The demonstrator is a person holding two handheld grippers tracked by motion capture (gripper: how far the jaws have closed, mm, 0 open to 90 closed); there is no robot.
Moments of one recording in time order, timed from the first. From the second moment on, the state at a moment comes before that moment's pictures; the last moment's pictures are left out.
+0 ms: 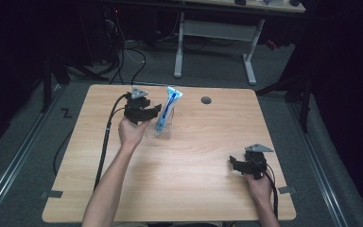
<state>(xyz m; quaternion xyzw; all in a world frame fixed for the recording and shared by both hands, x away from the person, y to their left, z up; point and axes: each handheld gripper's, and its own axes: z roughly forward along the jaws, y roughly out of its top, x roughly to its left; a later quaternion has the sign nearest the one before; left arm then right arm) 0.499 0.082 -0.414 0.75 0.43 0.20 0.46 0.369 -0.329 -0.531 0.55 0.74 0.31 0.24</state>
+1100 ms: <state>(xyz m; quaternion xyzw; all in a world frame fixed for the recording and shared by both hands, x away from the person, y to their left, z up) 0.465 0.092 -0.406 0.76 0.39 0.20 0.48 0.369 -0.329 -0.531 0.55 0.74 0.31 0.24</state>
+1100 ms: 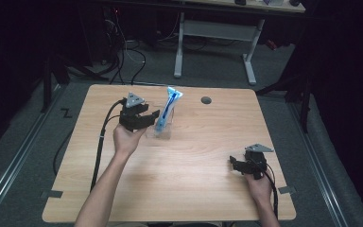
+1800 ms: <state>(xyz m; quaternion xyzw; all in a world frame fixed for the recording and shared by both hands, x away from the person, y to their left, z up) 0.448 0.094 -0.408 0.76 0.38 0.21 0.48 0.369 -0.329 -0.531 0.55 0.74 0.31 0.24</state>
